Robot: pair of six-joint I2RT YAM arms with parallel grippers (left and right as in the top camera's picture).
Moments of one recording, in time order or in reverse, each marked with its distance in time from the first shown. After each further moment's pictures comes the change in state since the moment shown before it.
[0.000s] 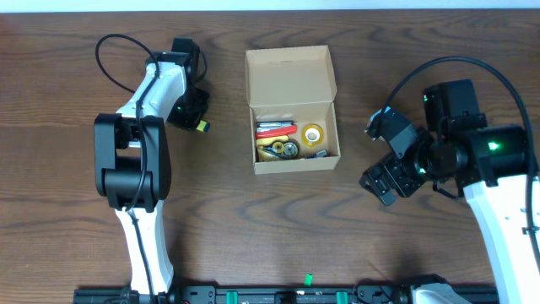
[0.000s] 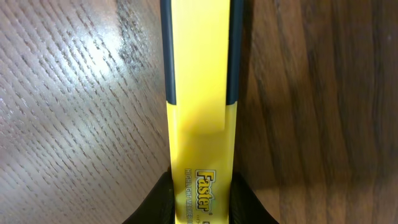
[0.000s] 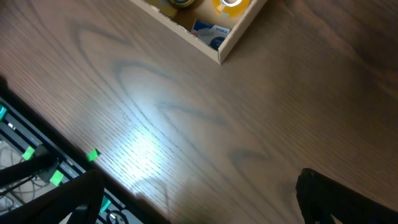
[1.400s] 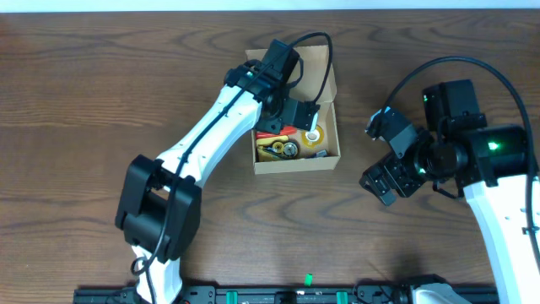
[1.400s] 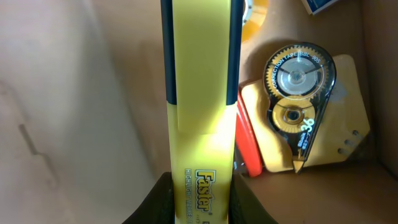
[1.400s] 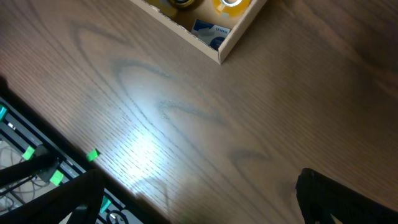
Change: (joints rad) left arm -0.450 -0.251 -0.039 0.120 0.063 2.510; right arm 0.000 0.000 0.000 0.000 0.000 0.000
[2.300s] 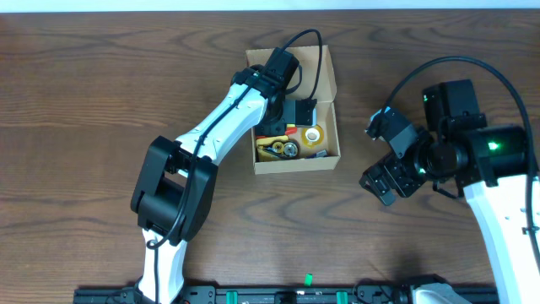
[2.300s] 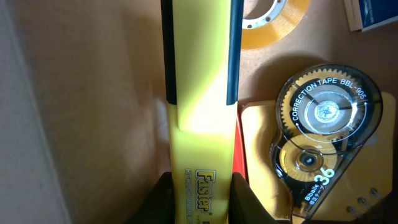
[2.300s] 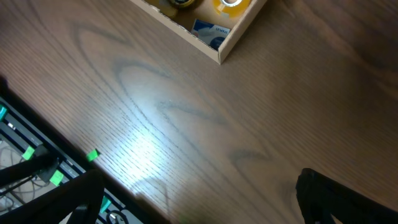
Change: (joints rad) left arm 0.018 0.116 0.000 0.045 0.019 -0.206; right arm 0.000 0.000 0.000 0.000 0.000 0.000
